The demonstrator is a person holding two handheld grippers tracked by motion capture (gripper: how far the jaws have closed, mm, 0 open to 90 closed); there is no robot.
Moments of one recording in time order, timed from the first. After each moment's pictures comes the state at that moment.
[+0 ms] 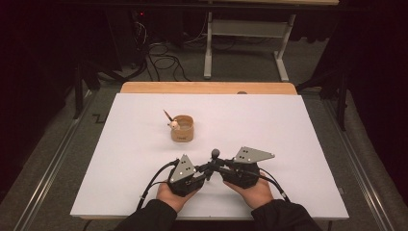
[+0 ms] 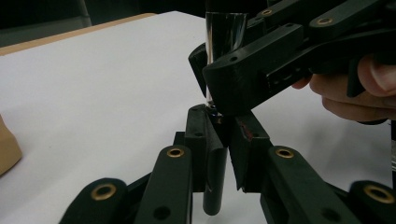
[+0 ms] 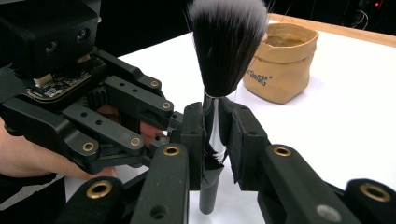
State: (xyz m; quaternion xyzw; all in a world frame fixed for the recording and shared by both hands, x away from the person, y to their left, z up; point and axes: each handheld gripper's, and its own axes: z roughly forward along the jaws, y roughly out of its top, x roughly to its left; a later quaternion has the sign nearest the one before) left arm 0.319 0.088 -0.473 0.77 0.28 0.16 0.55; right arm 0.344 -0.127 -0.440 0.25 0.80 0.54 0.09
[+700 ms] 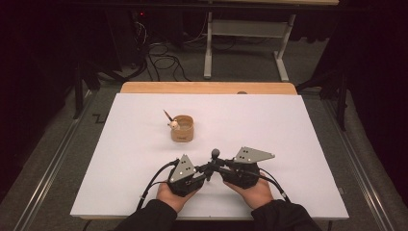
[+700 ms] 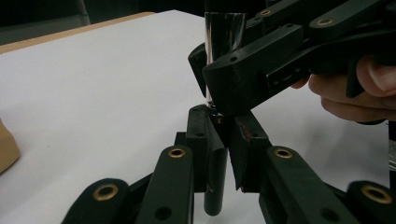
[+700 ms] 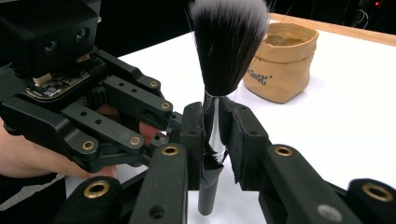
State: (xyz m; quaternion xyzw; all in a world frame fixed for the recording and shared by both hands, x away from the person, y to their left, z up) left arm 0.319 0.088 -0.472 0.77 0.28 0.15 0.55; right arm 0.344 -0.127 -0.440 0.25 0.80 0.54 0.09
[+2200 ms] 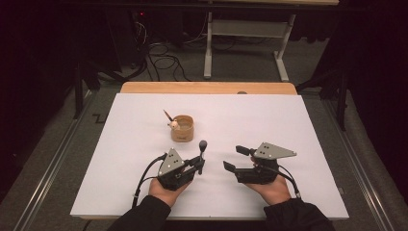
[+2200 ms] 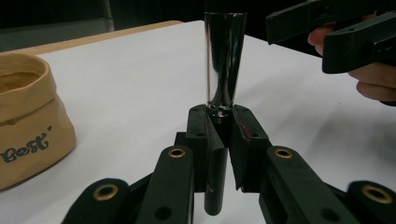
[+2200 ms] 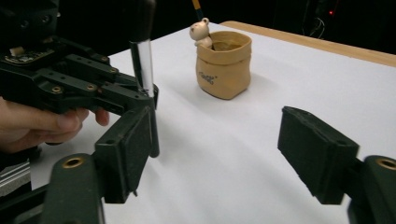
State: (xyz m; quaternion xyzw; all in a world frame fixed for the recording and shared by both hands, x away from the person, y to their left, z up) left arm 0.328 0.114 -0.465 0.75 0.32 0.17 0.56; right arm 0.351 -0.172 -0.429 0.28 0.79 0.53 0.13
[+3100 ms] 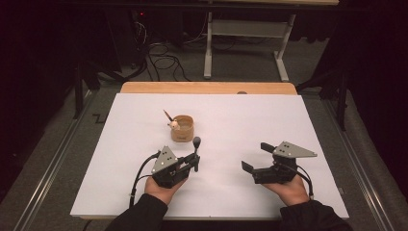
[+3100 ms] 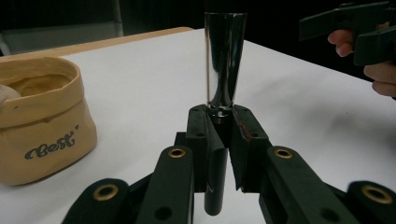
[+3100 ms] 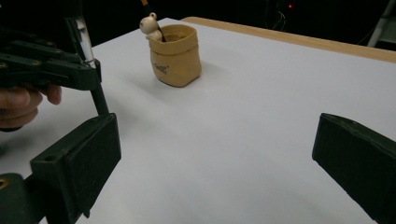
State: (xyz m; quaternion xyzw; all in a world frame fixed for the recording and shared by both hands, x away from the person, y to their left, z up) left arm 0.330 0.127 -0.461 0.73 0.33 0.17 0.57; right arm 0.352 -0.216 -0.427 0.33 0.77 0.51 0.17
